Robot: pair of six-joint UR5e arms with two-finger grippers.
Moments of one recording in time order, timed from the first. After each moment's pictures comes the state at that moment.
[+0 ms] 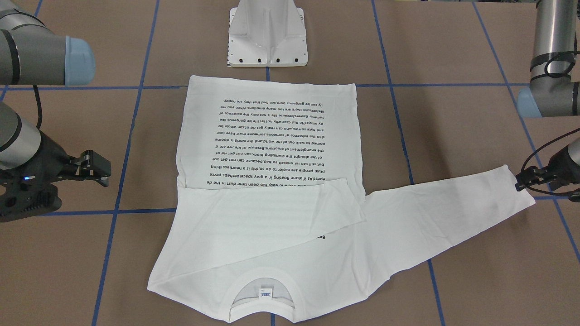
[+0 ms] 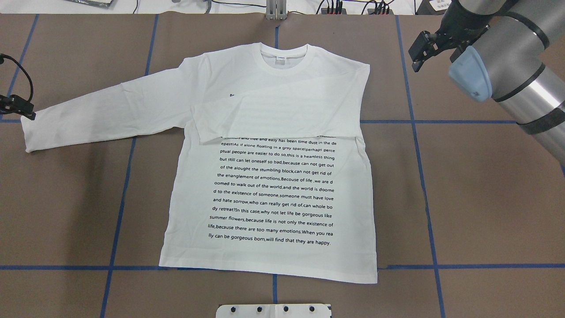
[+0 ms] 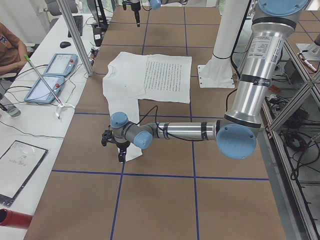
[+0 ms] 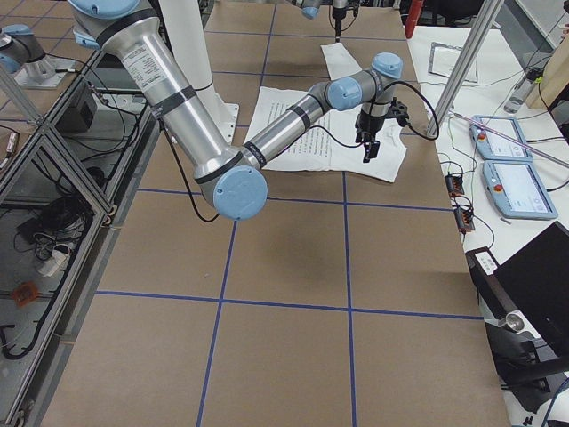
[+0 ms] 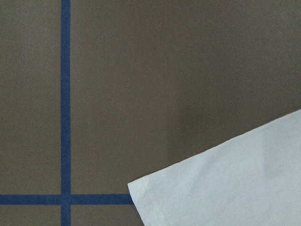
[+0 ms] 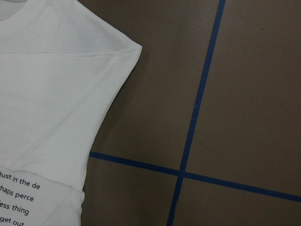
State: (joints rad) left arm -1.19 -1.78 -1.24 -2.09 -2.21 -0.50; right arm 1.09 -0.97 1.65 -1.84 2.24 0.41
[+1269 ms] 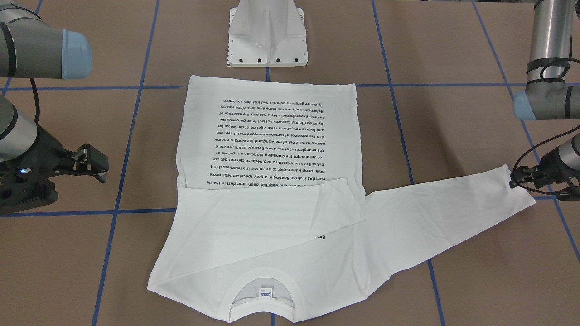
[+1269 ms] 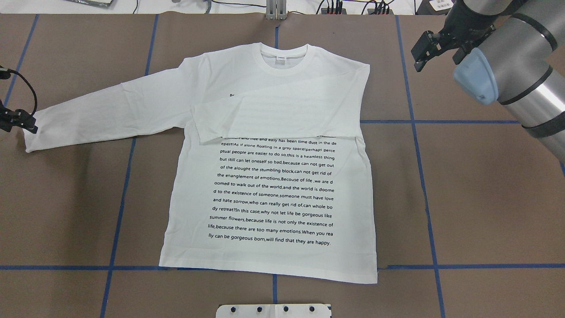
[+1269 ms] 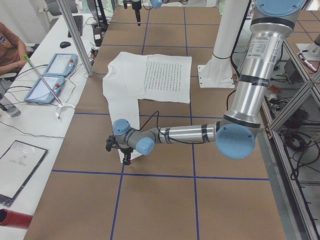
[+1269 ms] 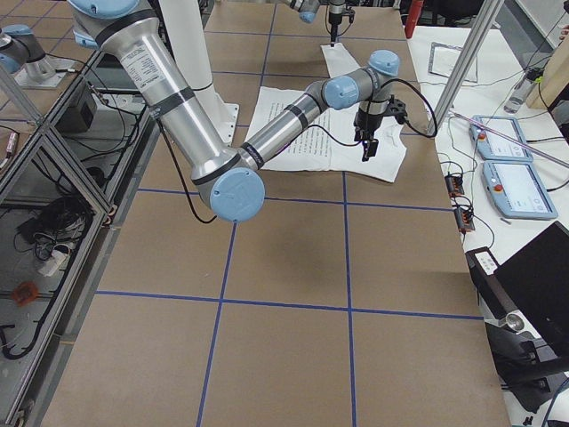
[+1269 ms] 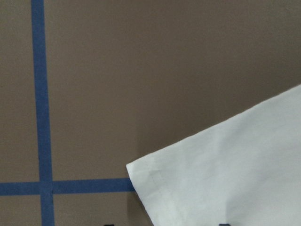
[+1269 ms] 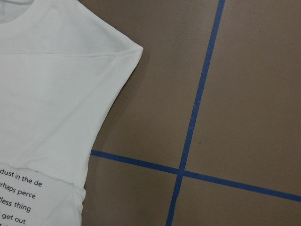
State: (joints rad) left arm -1.17 -1.78 -1.18 -2.14 -2.24 -0.49; right arm 1.09 -0.99 1.69 -1.84 2.23 0.41
